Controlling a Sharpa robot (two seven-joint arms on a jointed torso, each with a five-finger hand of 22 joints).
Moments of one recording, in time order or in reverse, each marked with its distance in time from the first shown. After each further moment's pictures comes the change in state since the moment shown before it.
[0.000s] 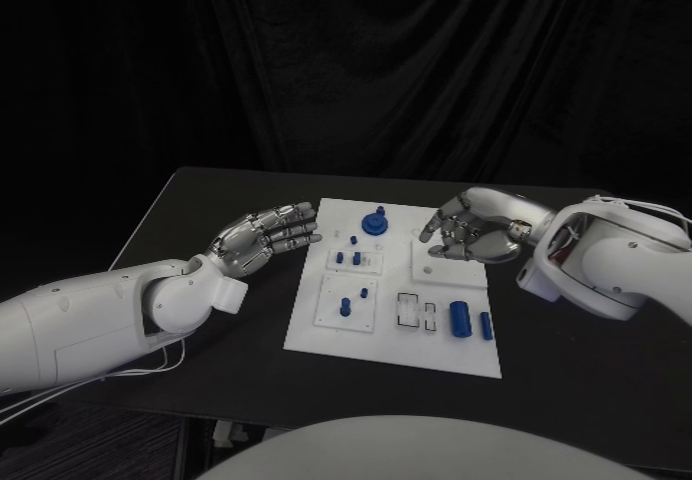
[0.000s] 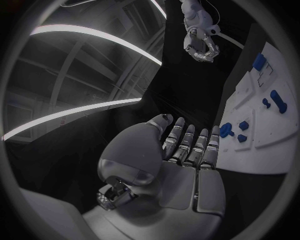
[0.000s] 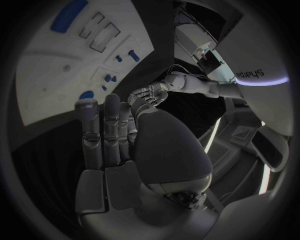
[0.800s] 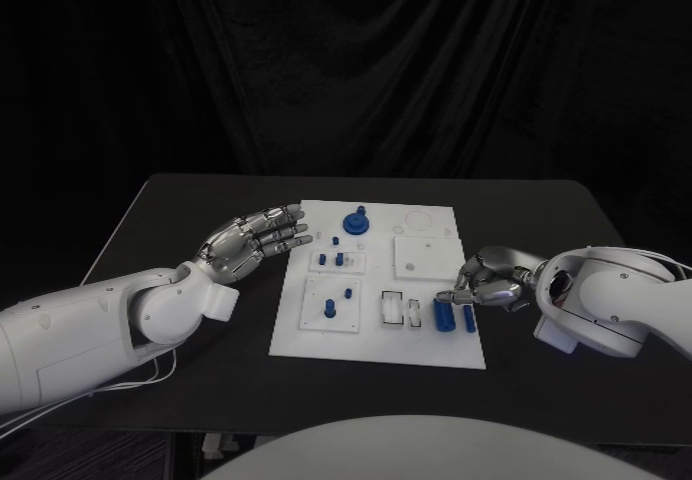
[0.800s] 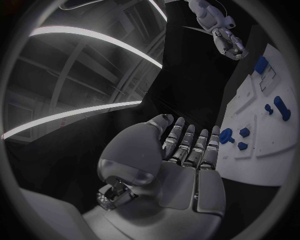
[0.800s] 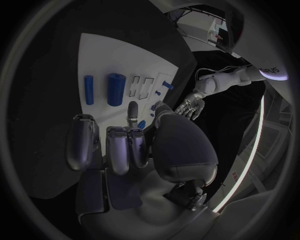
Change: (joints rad) left arm 0.004 0.034 0.000 -0.012 -0.014 0.000 -0.003; left_hand -0.004 -0.004 0.018 0.007 0.001 0.000 0.000 0.000 0.000 0.000 0.000 0.000 0.000 -0.006 -0.006 0.000 -0.001 0.000 0.004 0.004 0.000 0.009; right arm -0.140 -0.079 -0.004 0.038 0.062 0.038 -0.354; right_hand -0.416 -0.002 -0.215 0.082 0.042 -0.042 -0.074 0.404 0.222 0.524 -0.063 0.357 0.739 0.266 -0.062 0.429 0.712 -0.070 0.133 -0.059 0.394 0.001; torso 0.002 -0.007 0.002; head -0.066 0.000
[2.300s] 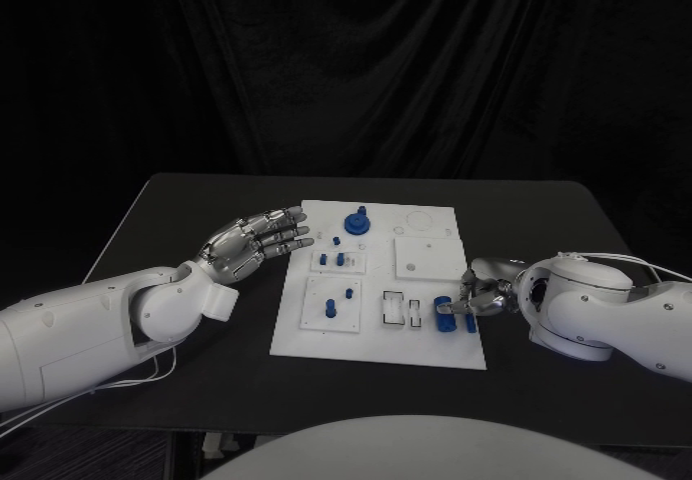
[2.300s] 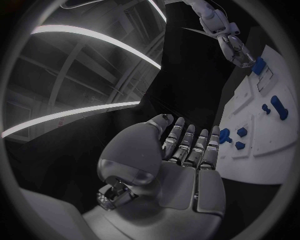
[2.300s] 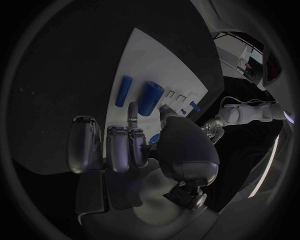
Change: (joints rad) left arm -0.001 0.004 0.000 -0.018 -0.003 0.024 -0.025; left_hand -0.008 0.000 0.003 0.003 0.000 0.000 0.000 0.000 -0.001 0.004 -0.004 0.000 0.000 0.000 0.000 0.000 0.000 0.000 0.000 0.000 0.000 0.000; right arm -0.052 0.095 0.000 -0.069 -0.294 0.058 -0.193; right_hand -0.109 -0.009 0.014 0.003 -0.088 -0.023 -0.002 -0.028 0.014 -0.001 -0.001 0.000 0.000 -0.001 -0.001 -0.033 0.000 0.001 0.000 -0.007 0.013 0.000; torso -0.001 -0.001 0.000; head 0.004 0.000
